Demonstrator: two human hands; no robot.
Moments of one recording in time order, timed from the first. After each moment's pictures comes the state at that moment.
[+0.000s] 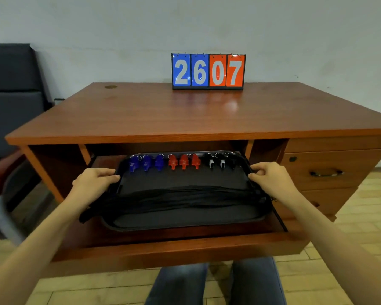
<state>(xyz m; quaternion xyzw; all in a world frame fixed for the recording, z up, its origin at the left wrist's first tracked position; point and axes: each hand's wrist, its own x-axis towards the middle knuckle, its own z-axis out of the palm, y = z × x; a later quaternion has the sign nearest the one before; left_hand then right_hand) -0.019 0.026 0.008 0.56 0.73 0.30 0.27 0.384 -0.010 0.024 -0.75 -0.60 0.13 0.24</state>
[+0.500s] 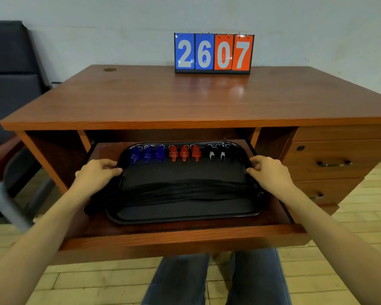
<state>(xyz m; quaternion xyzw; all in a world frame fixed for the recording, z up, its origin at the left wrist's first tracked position) -0.023 0.043 -0.012 0.57 0.75 0.23 0.25 0.369 0.001 0.004 -0.77 -0.61 0.08 0.15</state>
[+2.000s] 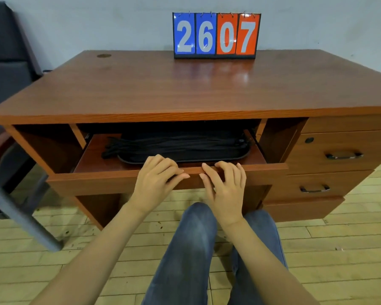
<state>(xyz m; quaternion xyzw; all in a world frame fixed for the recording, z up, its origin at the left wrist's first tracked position) 0.093 0.043 -0.063 0.81 0.35 0.43 -0.19 0.275 0.011 -0.101 -0.57 -0.64 -0.25 0.46</state>
